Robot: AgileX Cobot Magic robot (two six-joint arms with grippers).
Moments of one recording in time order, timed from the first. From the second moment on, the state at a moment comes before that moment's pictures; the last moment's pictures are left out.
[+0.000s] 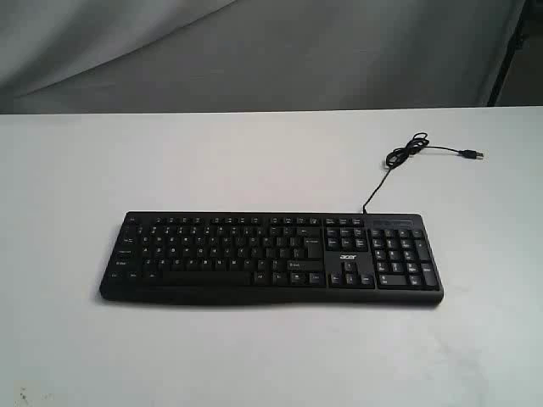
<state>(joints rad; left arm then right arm) -0.17 0.00 0.00 0.04 0.26 -0.02 0.10 0.01 0.00 0.05 0.34 0.00</state>
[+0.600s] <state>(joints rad) -0.17 0.00 0.00 0.04 0.26 -0.02 0.10 0.01 0.00 0.05 0.34 0.00</state>
